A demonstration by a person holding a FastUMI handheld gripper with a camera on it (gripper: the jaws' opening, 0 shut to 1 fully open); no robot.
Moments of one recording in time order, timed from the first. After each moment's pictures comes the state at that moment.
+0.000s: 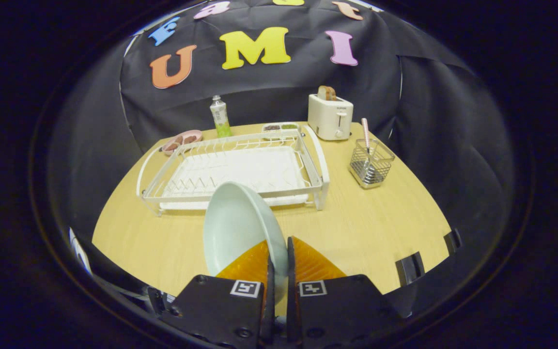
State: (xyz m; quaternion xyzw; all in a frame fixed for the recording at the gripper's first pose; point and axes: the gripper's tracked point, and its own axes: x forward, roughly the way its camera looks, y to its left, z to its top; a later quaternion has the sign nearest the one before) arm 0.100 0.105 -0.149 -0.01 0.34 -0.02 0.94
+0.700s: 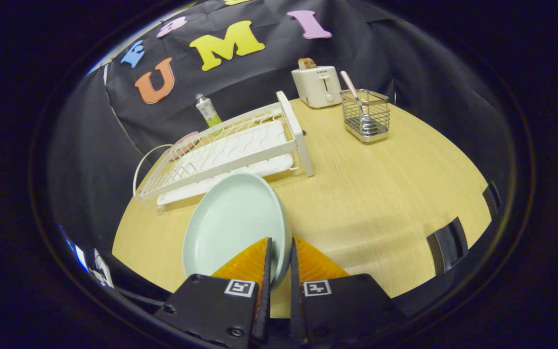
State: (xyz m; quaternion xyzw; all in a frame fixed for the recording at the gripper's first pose) arm 0.115 0.065 -0.227 0.10 0.37 0.03 0.92
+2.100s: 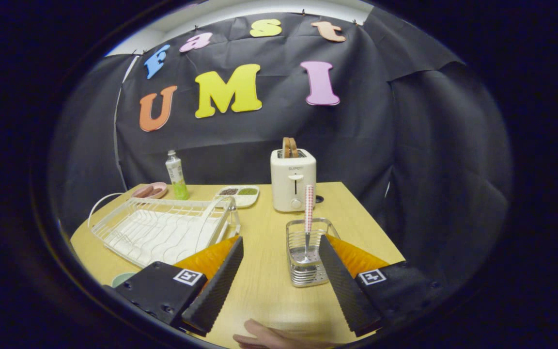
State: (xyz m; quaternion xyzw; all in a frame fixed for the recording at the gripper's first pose) arm 0.300 -0.081 -0.091 -0.03 0.15 0.01 0.99
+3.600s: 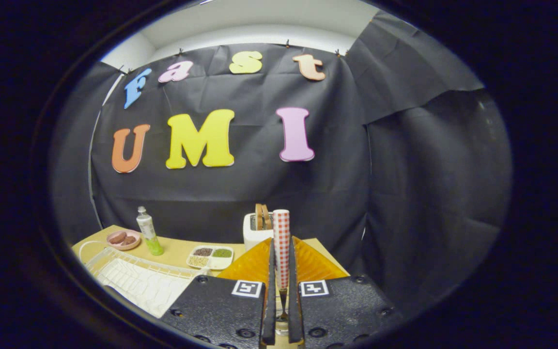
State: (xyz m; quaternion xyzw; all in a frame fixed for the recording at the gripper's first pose) arm 0.304 -0.084 0.048 -0.02 -0.01 -0.08 1.00
